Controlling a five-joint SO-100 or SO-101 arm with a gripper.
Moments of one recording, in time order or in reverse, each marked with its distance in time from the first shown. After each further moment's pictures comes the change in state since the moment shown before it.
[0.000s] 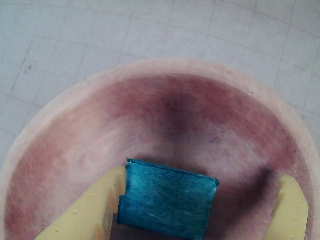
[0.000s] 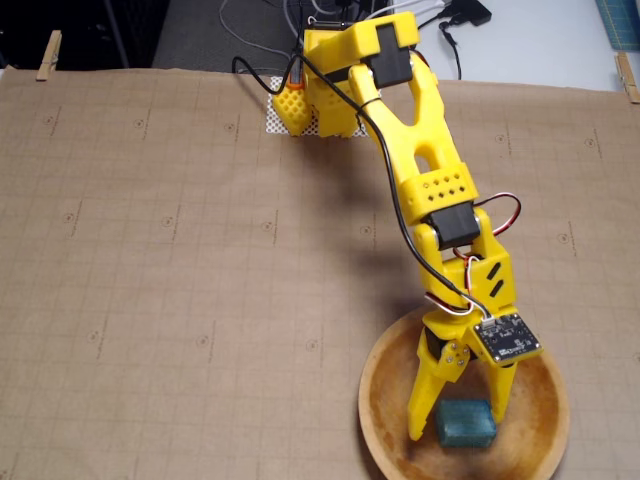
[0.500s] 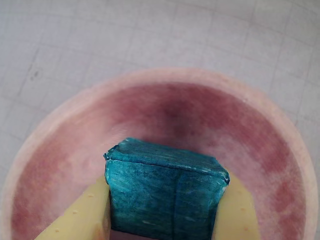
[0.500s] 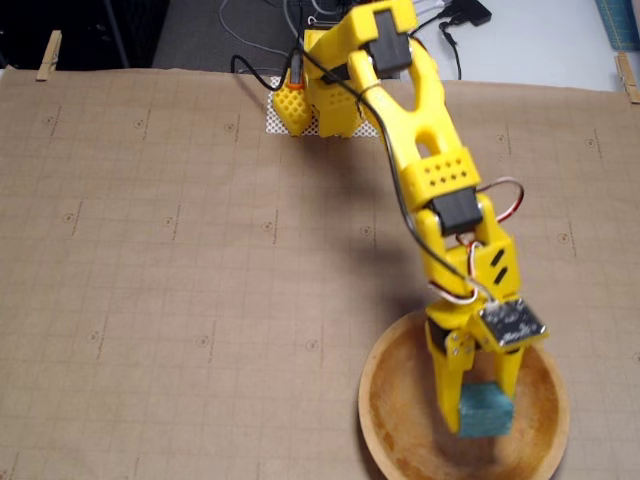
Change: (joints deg) arm 0.4 1.7 1.1 0.0 0.0
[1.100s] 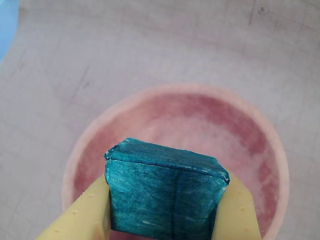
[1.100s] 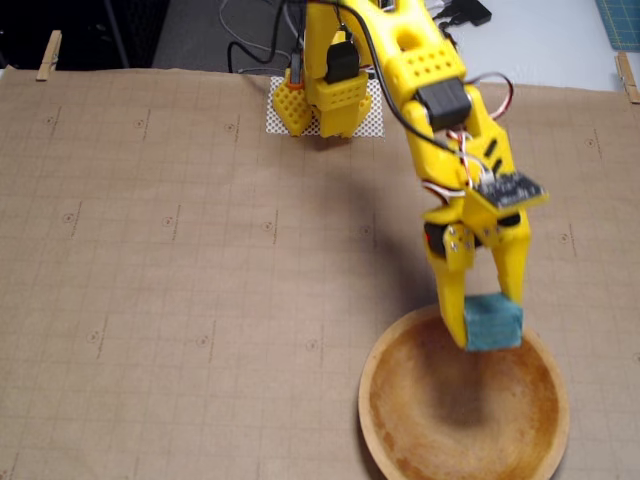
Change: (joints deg) arm -2.8 30.9 25.5 0.0 0.0
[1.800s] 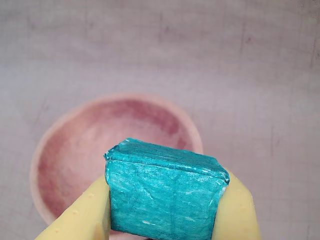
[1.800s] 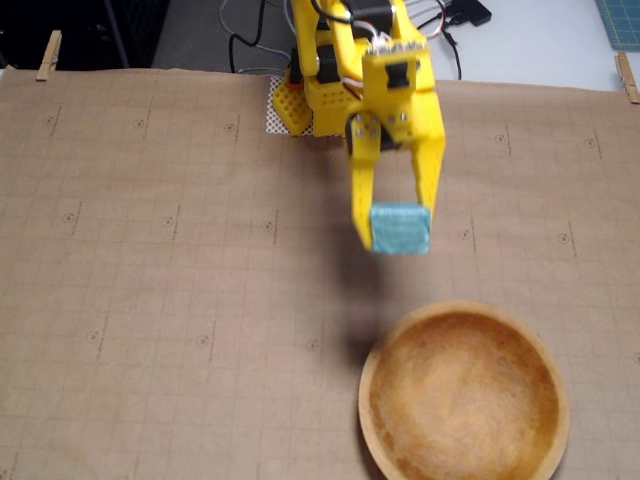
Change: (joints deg) arm 10.0 42.8 33.4 0.0 0.0
